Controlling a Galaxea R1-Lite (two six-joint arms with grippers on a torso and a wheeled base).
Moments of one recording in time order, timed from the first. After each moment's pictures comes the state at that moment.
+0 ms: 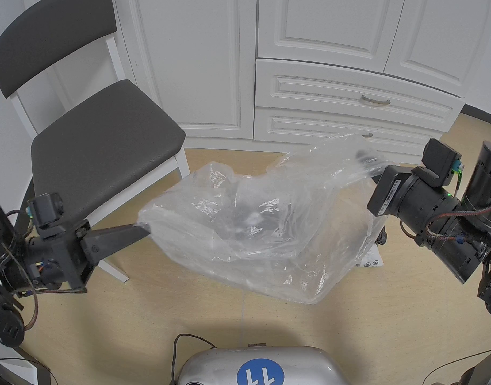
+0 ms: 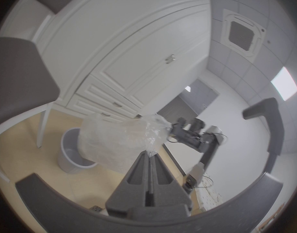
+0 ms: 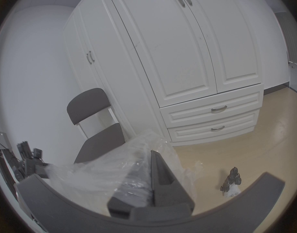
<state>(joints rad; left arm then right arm) -0.22 1.45 -0.27 -1.35 -0.95 -0.60 0.75 1.50 -0.65 -0.96 -0.37 0.20</state>
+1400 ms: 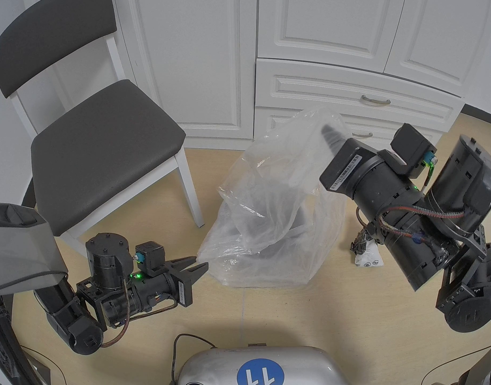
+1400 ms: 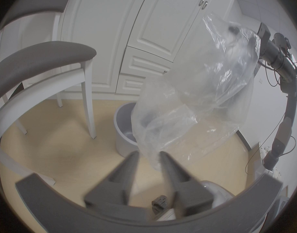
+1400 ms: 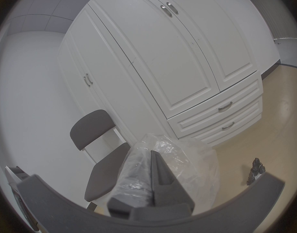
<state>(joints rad) -0.48 2.01 -0.34 -1.37 -0.19 -0.09 0.88 1.68 -0.77 -1.22 -0.53 0.28</state>
